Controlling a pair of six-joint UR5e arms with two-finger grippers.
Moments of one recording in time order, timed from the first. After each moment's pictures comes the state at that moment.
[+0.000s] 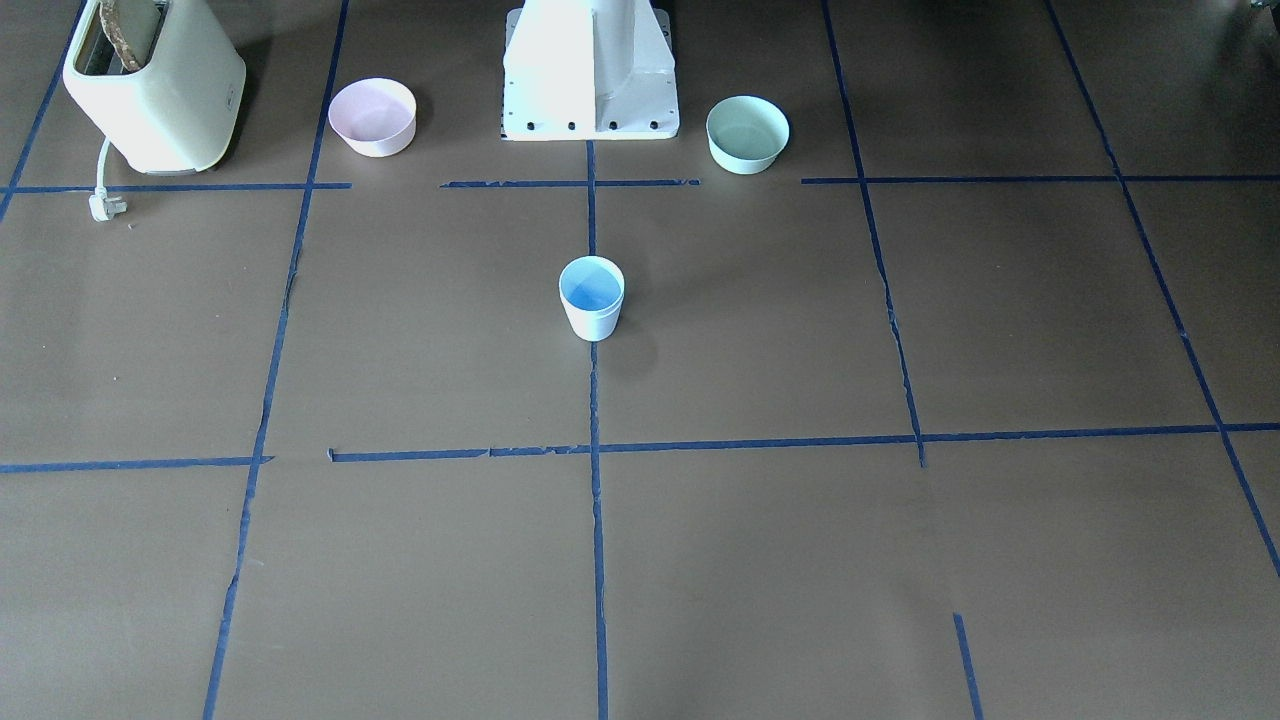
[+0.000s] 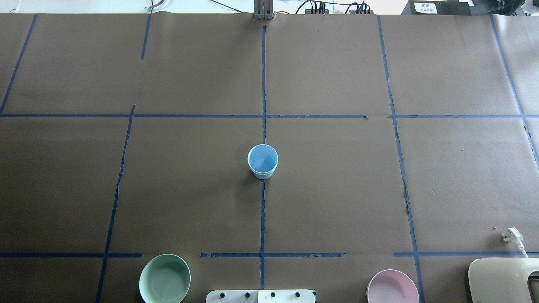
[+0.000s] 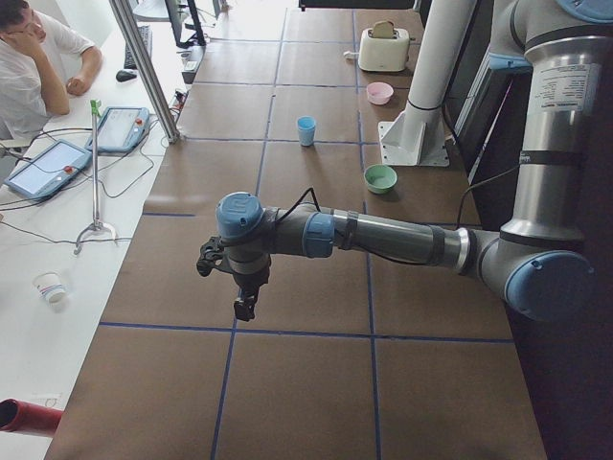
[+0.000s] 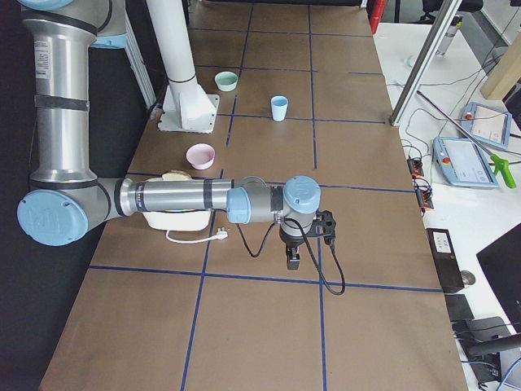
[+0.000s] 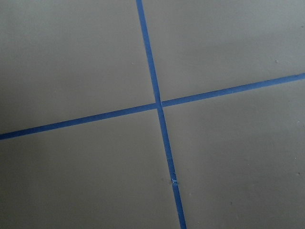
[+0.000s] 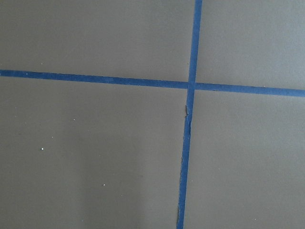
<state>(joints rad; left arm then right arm) -1.56 -1.59 -1.70 -1.48 -2.32 0.17 1.50 -1.63 1.69 -1.56 2.37 0.04</state>
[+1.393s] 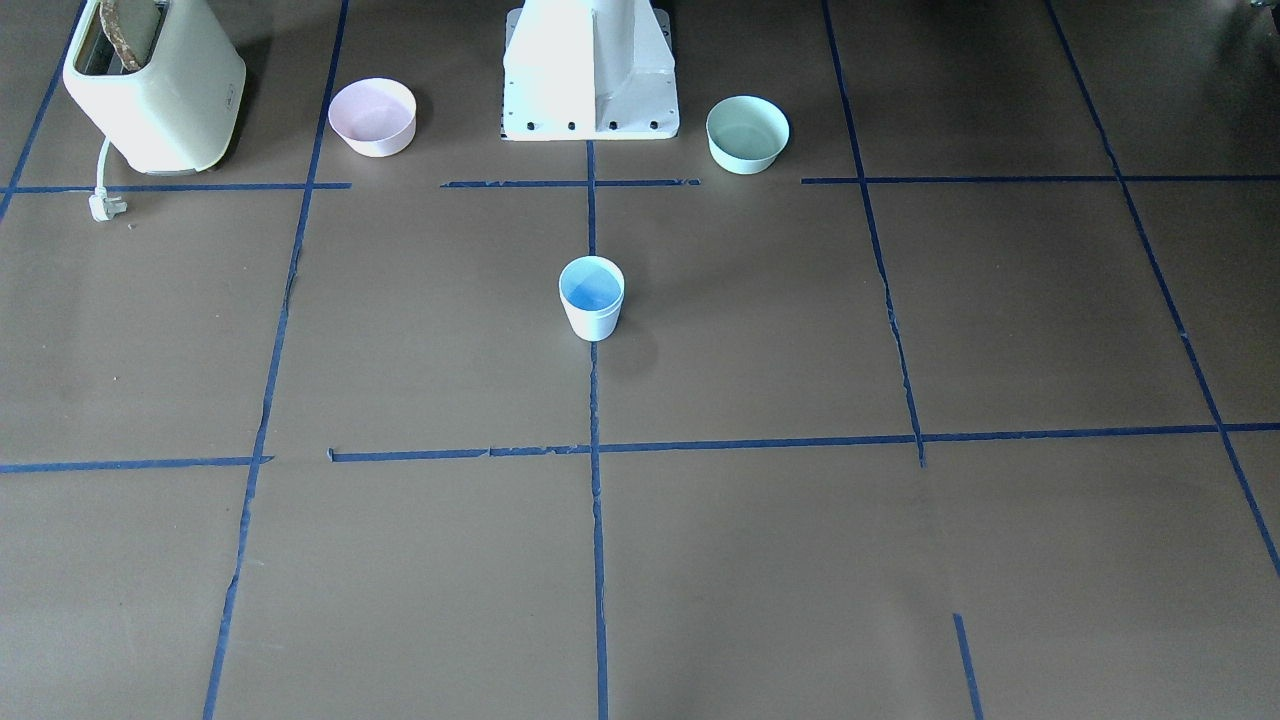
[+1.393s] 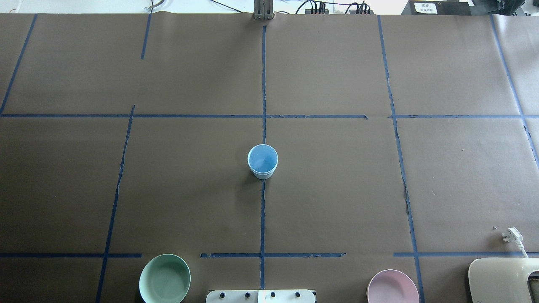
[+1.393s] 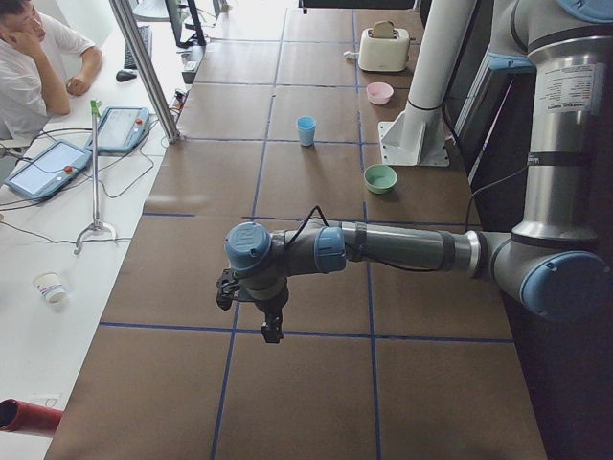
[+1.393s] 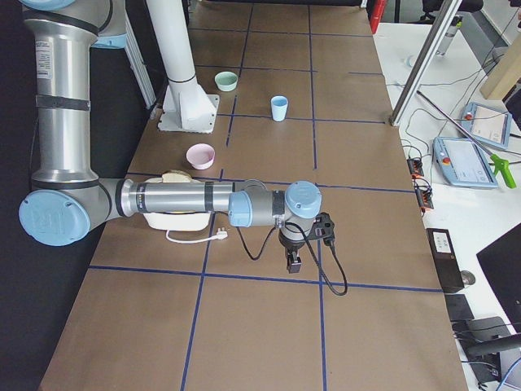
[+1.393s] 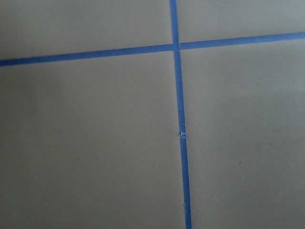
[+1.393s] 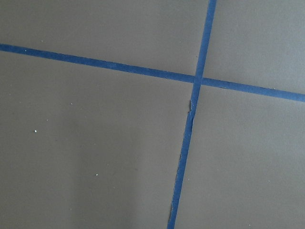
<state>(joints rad) -1.56 -1.54 -1.67 -1.38 -2.34 0.12 1.48 -1.62 1.66 -1.56 2.36 -0.06</state>
